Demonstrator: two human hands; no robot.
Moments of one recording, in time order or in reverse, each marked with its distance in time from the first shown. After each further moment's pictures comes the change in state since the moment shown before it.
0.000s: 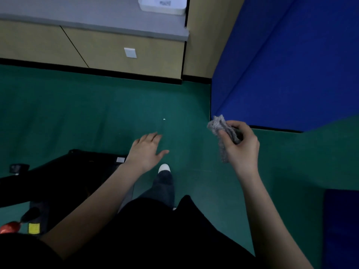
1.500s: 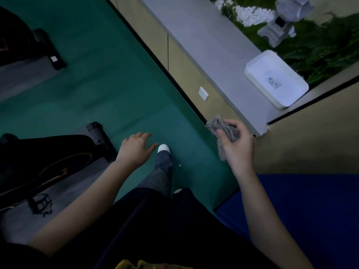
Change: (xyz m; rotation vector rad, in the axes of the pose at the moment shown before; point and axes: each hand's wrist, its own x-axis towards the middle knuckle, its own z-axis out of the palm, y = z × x) left_hand 0.303 -0.096 -0.154 -0.409 0.272 -0.878; right_hand 0.478 -0.143 0.263 -0.013 -0.792 -0.375
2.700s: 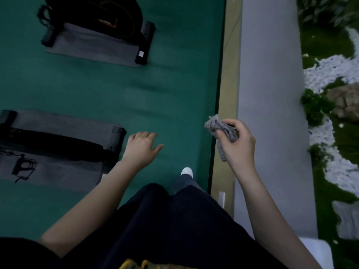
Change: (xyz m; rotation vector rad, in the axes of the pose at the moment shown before) left_hand 0.334 -0.067 -0.169 -0.234 0.150 -0.627; right_hand 0.462 -0.196 0.270 -0.130 -0.681 -0.446
